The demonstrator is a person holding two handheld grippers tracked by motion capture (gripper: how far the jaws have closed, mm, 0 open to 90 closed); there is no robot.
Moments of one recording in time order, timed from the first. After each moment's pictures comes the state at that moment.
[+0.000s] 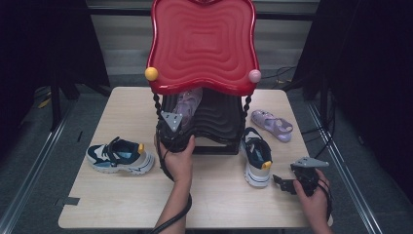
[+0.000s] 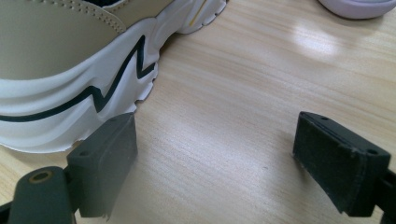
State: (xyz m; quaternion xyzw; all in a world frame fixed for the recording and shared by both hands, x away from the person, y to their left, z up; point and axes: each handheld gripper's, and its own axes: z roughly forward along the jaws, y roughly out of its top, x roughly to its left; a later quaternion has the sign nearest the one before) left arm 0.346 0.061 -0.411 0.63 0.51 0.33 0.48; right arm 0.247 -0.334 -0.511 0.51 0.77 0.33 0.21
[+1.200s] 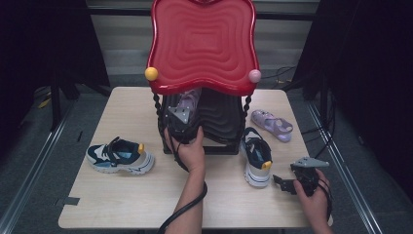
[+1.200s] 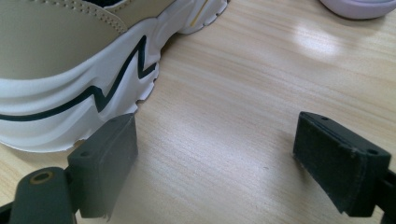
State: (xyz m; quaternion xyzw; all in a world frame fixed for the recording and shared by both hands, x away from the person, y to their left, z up) left arm 0.372 0.033 -0.419 0.58 0.56 0.35 0.47; right arm 0.247 -0.335 -0.511 0.51 0.77 0.33 0.21
